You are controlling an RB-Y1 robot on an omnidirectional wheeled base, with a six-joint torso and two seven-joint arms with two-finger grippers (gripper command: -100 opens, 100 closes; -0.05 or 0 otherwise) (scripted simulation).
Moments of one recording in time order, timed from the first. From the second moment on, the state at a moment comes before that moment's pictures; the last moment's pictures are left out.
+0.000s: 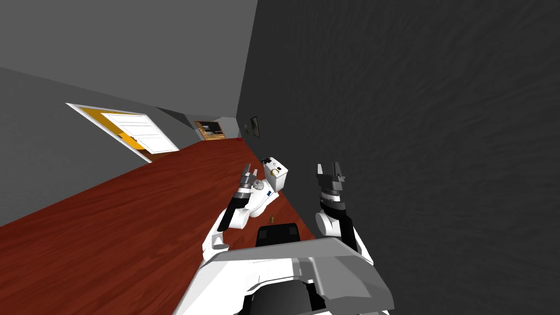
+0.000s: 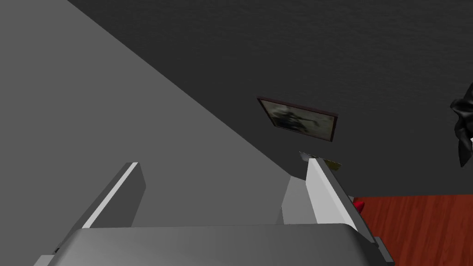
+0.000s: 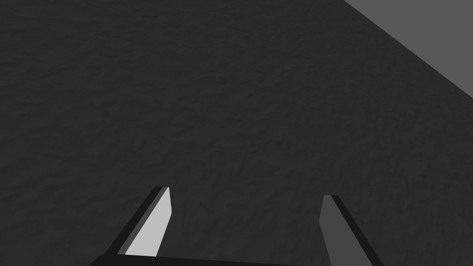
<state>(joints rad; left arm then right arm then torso) 0.27 0.14 -0.18 -2.07 0.03 -0.27 0.15 0.51 -0.02 0.04 -2.30 -0.05 -0.61 -0.13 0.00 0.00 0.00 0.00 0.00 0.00</state>
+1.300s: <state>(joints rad) 0.01 0.16 -0.26 -1.75 0.06 -0.12 0.17 0.51 -0.02 0.04 -2.30 -0.05 -0.61 -0.13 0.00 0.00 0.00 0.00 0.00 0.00</state>
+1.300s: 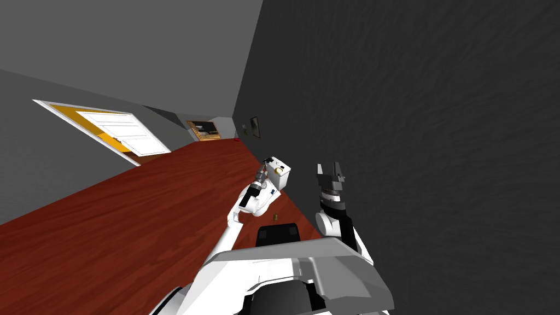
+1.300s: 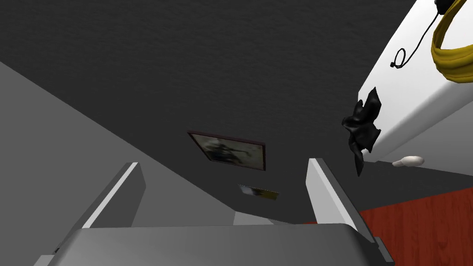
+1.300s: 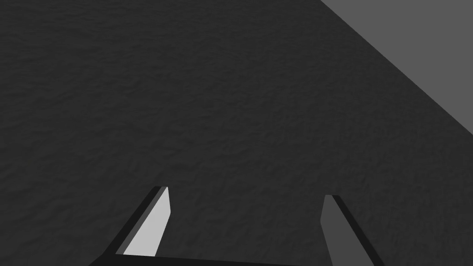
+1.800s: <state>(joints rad) -0.09 0.15 -0.27 -1.61 0.07 -0.08 0.16 0.51 -0.02 0.04 -2.30 -0.05 -0.61 -0.13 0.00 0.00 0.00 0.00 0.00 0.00</state>
